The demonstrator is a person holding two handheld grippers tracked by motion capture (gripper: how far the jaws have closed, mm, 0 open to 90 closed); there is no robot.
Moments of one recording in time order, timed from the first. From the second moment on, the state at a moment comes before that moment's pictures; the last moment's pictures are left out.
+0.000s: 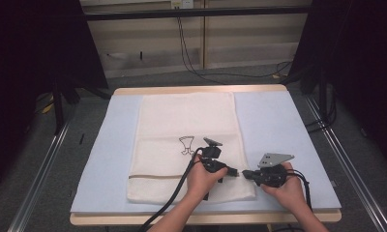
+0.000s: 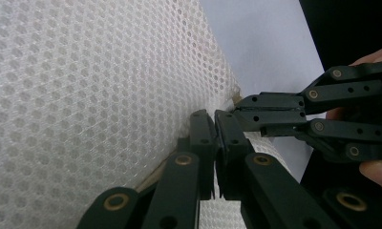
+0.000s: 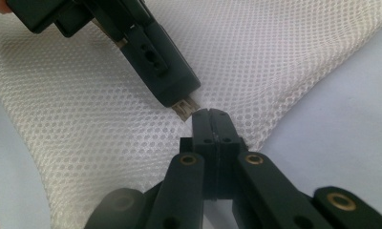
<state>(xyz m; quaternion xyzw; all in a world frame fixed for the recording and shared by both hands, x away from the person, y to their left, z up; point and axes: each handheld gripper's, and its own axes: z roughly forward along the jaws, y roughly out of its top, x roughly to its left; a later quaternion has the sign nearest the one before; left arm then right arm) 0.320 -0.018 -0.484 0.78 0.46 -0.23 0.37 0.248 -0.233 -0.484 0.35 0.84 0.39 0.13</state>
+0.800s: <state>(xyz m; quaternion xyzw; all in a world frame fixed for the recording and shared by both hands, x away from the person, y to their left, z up) 0.326 0.002 -0.475 0.76 0.48 -0.24 0.36 0.248 -0.234 -0.484 0.35 0.84 0.39 0.13</state>
